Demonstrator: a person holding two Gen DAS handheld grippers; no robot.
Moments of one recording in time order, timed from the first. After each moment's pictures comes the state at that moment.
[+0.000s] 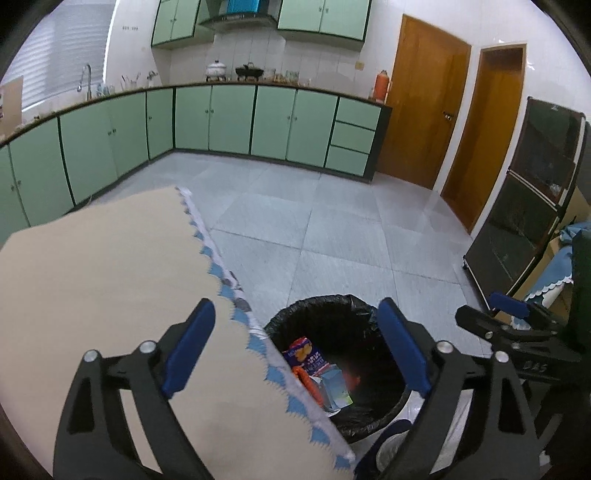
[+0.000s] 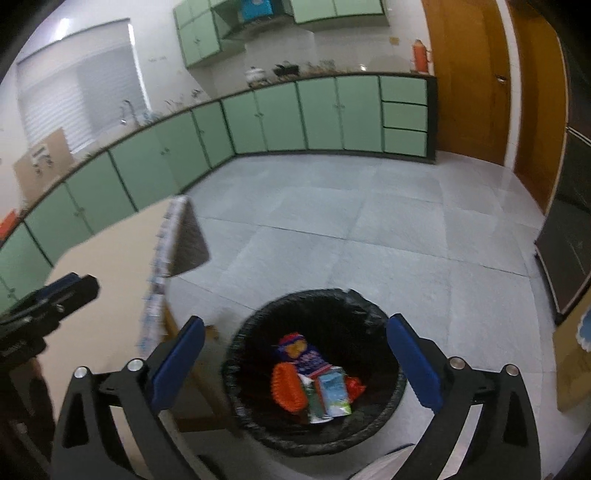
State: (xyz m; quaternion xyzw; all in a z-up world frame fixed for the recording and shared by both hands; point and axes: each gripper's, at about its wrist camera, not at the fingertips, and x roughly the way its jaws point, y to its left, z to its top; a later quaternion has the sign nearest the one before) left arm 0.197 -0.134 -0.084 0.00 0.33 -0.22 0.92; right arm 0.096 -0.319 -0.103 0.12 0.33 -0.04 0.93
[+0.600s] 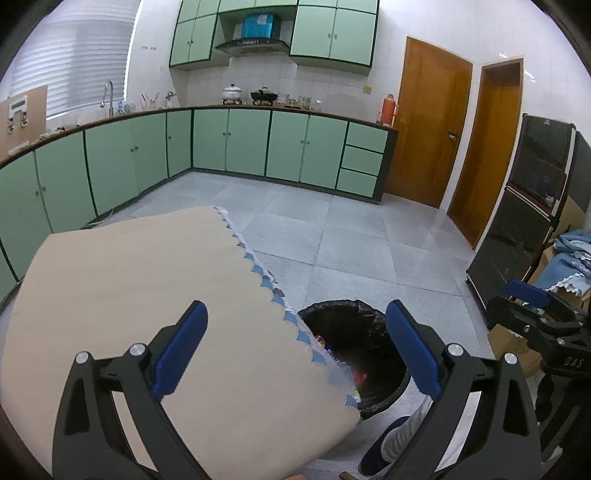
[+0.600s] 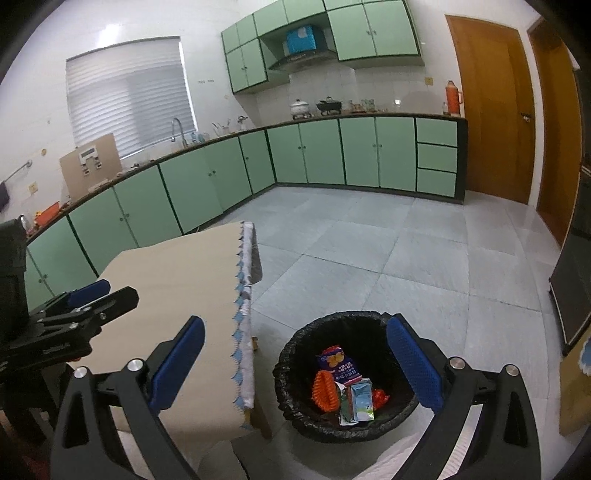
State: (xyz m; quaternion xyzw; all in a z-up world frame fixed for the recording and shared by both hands) left arm 0.118 -0.062 -0.038 0.00 0.29 -0.20 0.94; right arm 0.012 -0.260 -0.038 0.09 0.27 0.01 0.96
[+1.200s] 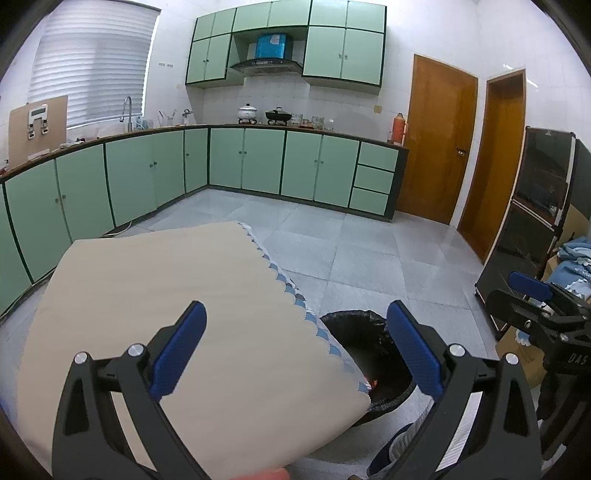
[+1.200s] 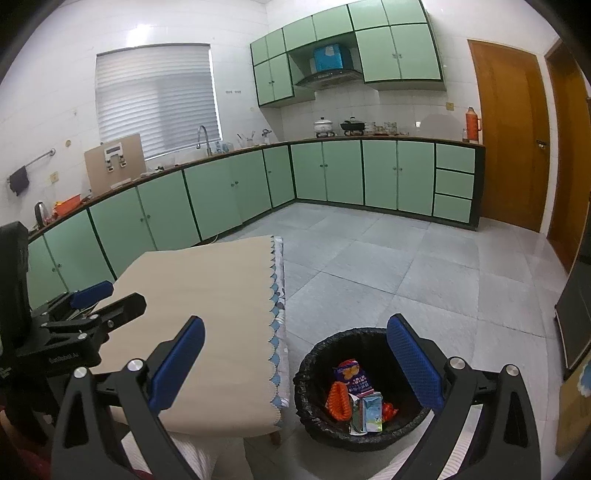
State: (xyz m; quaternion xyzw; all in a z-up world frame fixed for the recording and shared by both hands) left arm 0.082 -0.028 -0.021 -0.01 0.25 -0.17 0.95; right arm -0.013 -0.225 -0.024 0.07 0.24 0.04 0.97
